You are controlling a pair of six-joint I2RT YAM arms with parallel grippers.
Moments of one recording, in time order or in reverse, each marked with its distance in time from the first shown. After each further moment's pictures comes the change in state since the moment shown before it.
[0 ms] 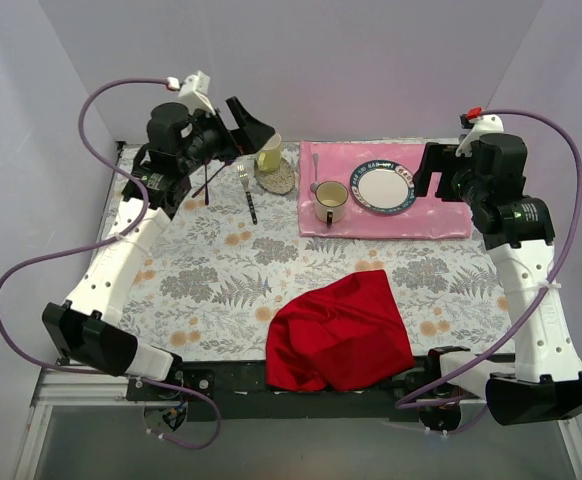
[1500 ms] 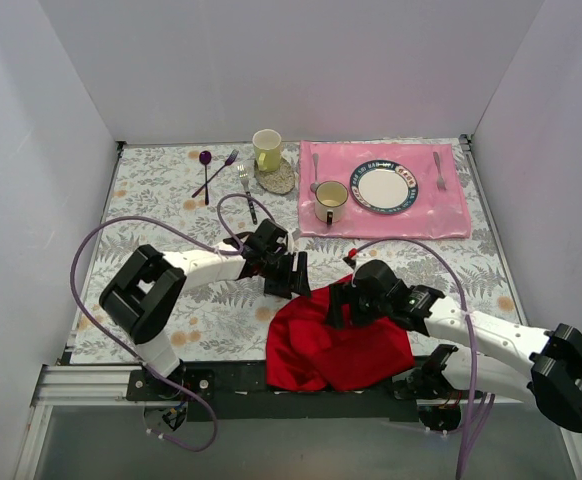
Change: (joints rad) left arm -0.398 0.259 -0.647 0.004 0.103 -0.031; right arm 0.738 -0.081 -0.975 0.465 -0.108 0.441
